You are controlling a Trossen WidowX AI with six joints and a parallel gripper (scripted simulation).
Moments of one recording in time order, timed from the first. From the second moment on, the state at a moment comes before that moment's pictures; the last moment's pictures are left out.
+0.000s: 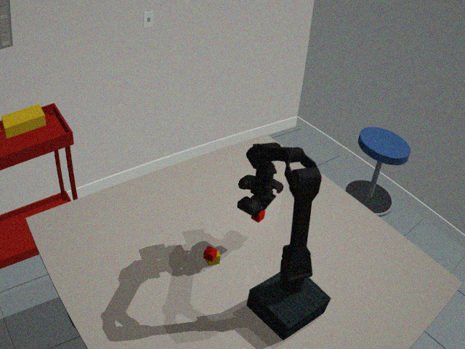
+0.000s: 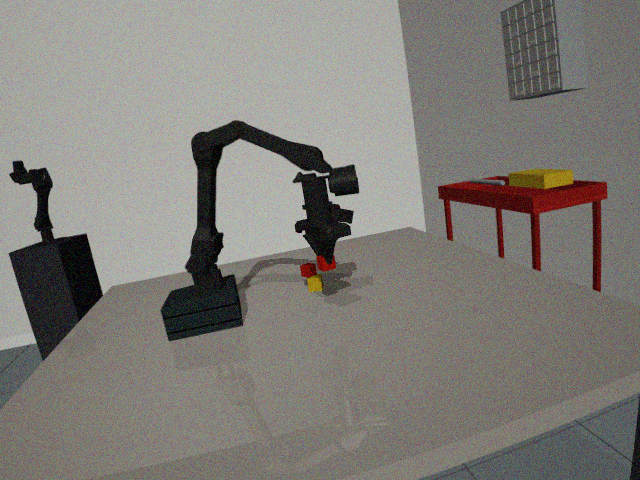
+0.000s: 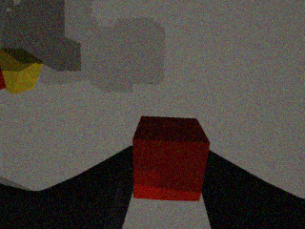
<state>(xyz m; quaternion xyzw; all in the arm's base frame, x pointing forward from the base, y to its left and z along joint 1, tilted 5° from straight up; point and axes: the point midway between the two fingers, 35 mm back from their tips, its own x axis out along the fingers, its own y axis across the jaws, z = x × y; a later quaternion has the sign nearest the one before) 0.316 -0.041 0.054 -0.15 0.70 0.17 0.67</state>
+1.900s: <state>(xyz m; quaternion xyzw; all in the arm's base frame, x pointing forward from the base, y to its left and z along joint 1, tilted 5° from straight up) 0.286 0.127 0.055 0.31 0.66 -0.30 0.62</state>
